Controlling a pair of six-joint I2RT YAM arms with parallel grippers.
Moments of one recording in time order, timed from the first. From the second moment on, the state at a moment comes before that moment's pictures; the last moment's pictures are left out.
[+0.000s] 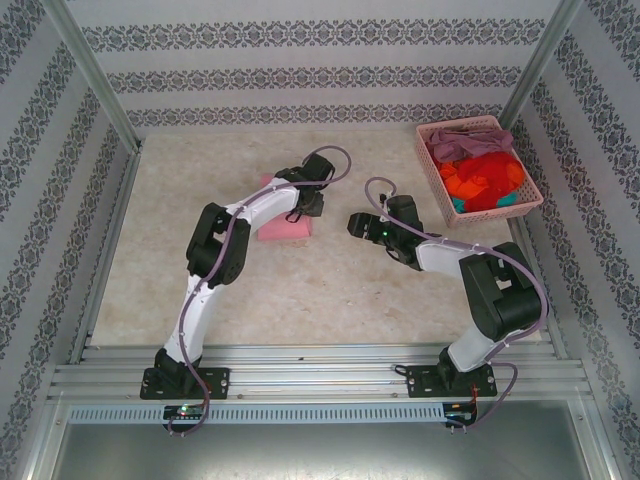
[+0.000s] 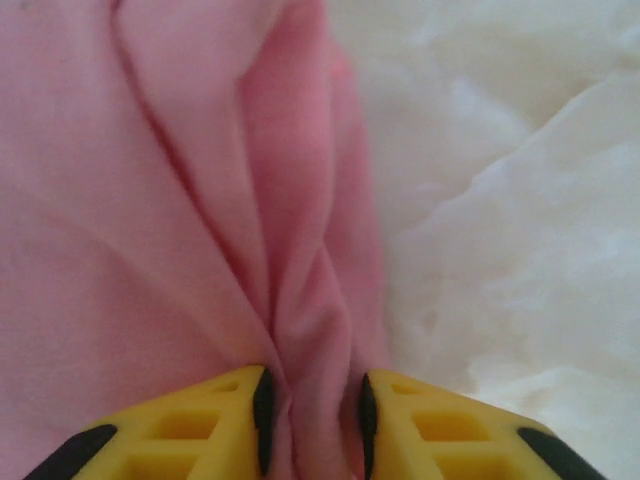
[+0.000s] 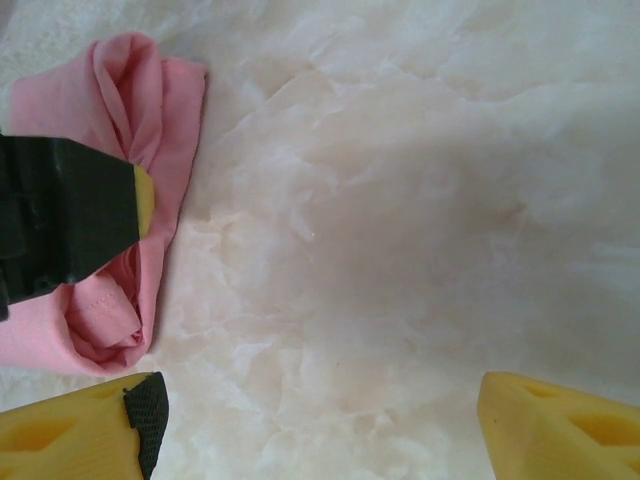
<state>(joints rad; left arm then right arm) -0.52 2.35 1.94 -0.75 -0.24 -0.31 0.34 1.64 0.75 0.22 -0.21 0.57</state>
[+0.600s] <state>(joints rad) -0.34 2.17 1.61 -0.72 -0.37 0.03 0.41 1.70 0.88 0.18 -0.21 0.51</state>
